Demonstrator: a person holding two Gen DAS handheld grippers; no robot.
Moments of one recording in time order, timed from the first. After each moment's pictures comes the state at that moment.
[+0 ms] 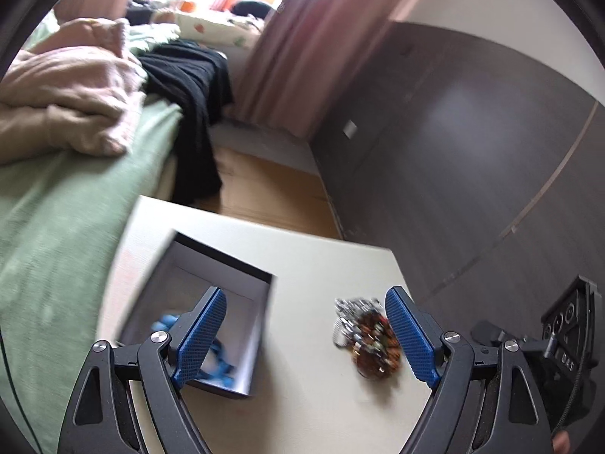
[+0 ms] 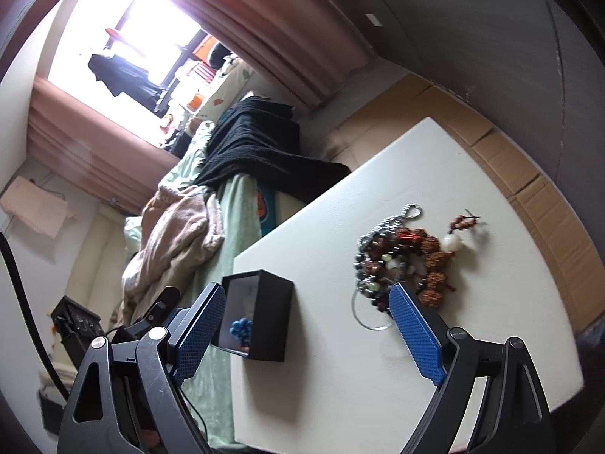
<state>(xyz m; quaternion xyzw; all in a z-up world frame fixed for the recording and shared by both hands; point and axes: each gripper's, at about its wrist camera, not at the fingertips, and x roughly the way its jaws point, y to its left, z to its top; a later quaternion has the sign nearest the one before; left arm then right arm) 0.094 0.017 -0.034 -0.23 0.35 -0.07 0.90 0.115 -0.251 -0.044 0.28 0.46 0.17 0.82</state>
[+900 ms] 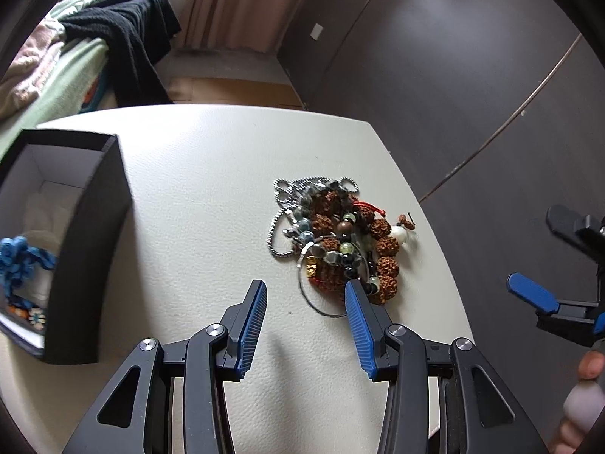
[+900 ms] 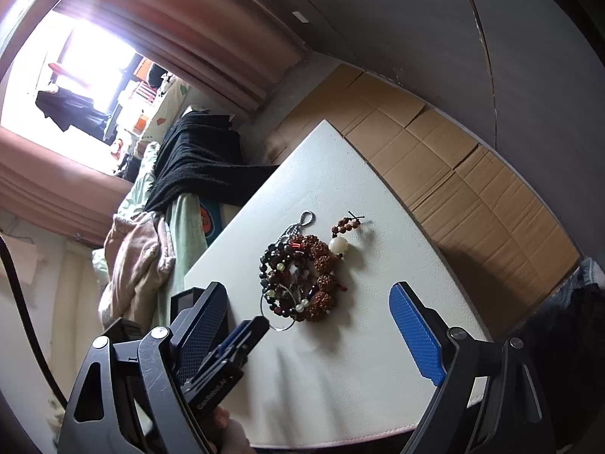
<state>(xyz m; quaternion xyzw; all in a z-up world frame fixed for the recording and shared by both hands) 0.127 -0.093 -0.121 -0.16 0.48 -0.14 0.85 0.115 -0.323 -0.060 0.32 0.49 0.09 0.80</state>
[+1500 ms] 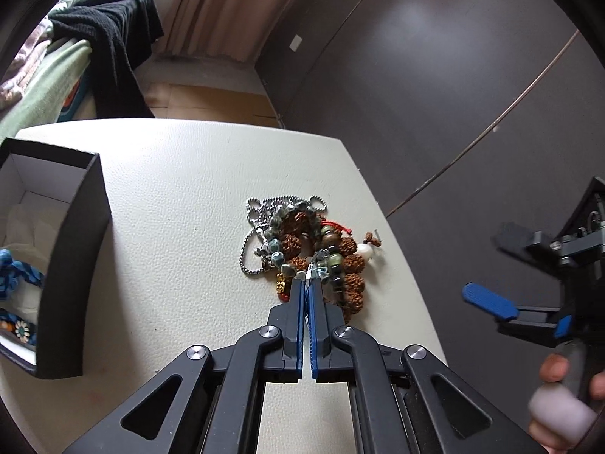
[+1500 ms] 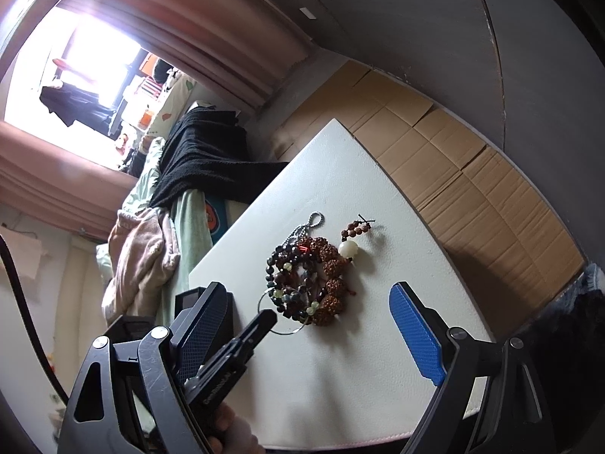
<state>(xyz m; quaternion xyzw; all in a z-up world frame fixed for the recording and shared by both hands) 0.121 -0.084 -0.103 -0.19 0.45 -0.18 0.85 0.124 -0.316 -0.064 0.31 0.50 0.11 0.80</state>
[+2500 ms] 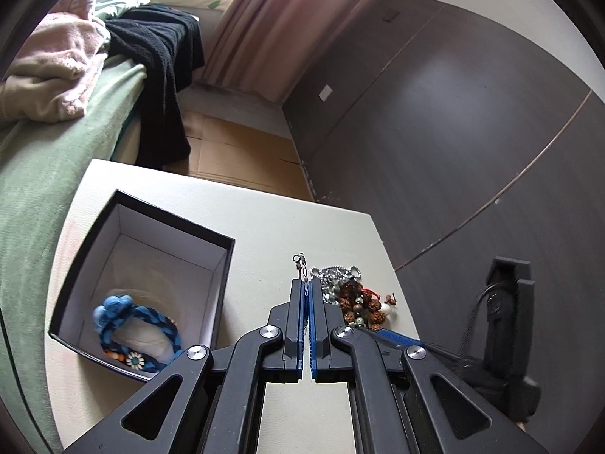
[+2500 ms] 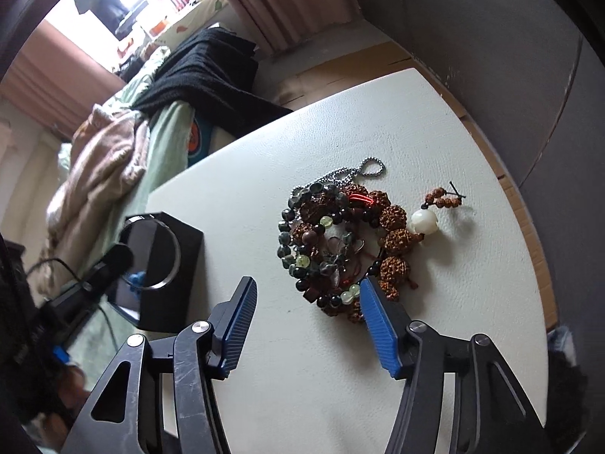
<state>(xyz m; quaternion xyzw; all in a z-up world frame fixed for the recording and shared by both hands) 0.115 0.007 -0.059 -0.25 0.40 -0.13 0.87 0.146 -0.209 -0.104 0.10 0.56 0.13 0.81</state>
